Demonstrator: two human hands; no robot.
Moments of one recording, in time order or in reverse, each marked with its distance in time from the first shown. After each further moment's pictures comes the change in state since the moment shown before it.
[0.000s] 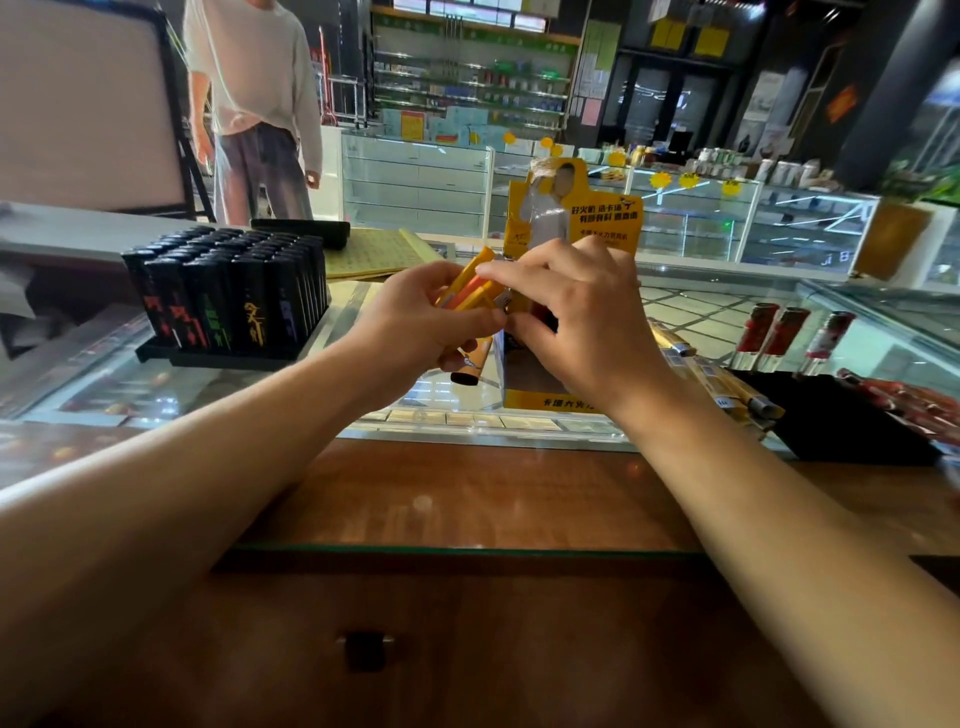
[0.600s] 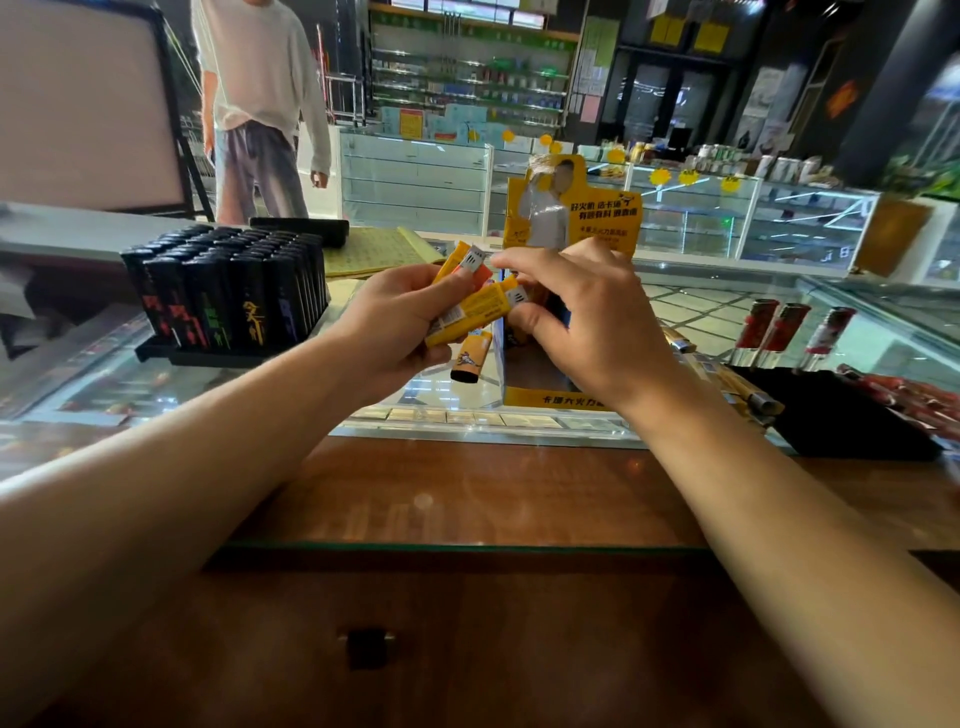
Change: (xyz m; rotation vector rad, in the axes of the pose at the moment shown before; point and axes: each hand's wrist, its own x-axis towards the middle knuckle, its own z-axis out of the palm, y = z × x) left_hand -0.003 0.007 -0.003 -0.212 0.036 -0.155; right_hand -0.002 0.002 -0.007 0.161 -0.027 0.042
